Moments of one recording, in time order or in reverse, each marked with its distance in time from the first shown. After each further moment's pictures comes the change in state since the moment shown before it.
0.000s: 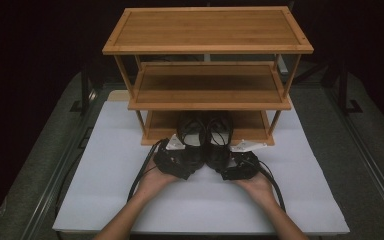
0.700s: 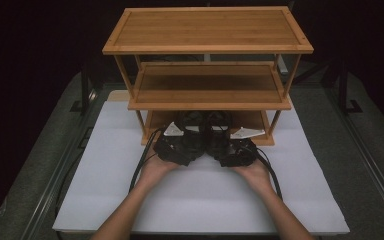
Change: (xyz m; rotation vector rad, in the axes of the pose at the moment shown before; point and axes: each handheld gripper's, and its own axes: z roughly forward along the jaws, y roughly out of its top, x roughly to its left) left arm 0.025 0.021 0.003 -0.058 -0.015 -0.070; right arm -0.018 0.028 0.010 -0.020 -0.017 0.024
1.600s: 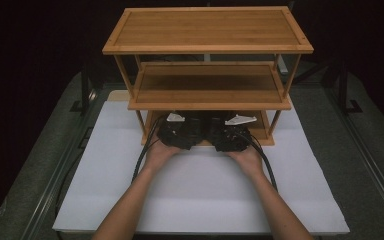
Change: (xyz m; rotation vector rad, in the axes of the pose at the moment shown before) left arm 0.039 0.017 0.034 0.001 0.053 -0.001; right arm -0.023 0.024 0.038 0.011 -0.098 0.002
